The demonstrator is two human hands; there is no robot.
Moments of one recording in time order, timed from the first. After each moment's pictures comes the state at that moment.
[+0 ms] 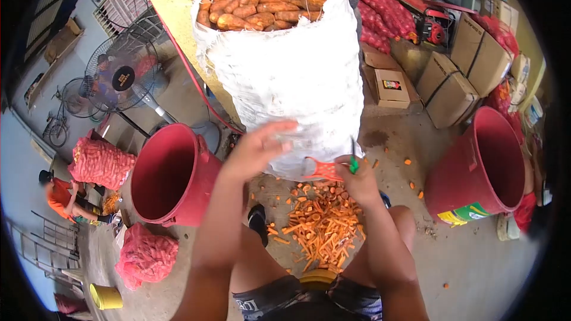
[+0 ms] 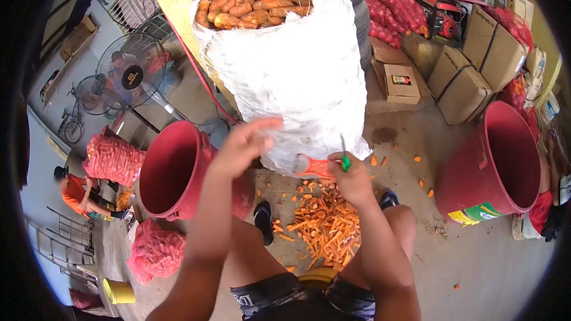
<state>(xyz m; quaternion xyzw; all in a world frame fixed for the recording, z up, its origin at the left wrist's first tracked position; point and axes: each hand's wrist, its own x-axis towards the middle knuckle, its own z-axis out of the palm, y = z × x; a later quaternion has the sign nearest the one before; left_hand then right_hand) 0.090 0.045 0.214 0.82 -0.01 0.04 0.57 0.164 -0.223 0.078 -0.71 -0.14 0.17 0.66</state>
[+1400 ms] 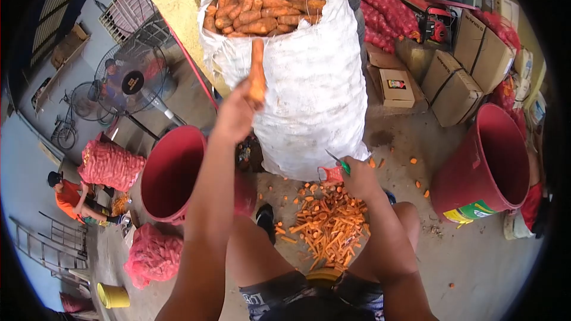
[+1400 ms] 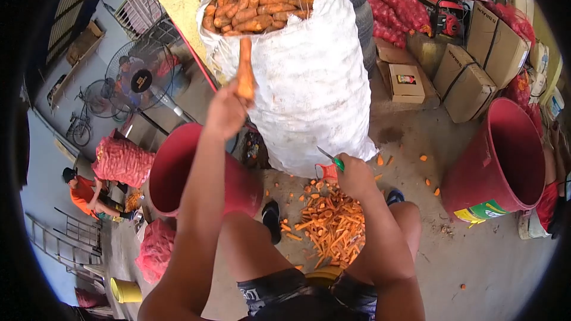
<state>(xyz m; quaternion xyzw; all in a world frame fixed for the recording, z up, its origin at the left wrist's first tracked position) 0.154 0.109 0.240 0.58 0.00 0.14 0.80 0.176 -0.227 0.078 -0.88 -0.26 0.08 0.39</state>
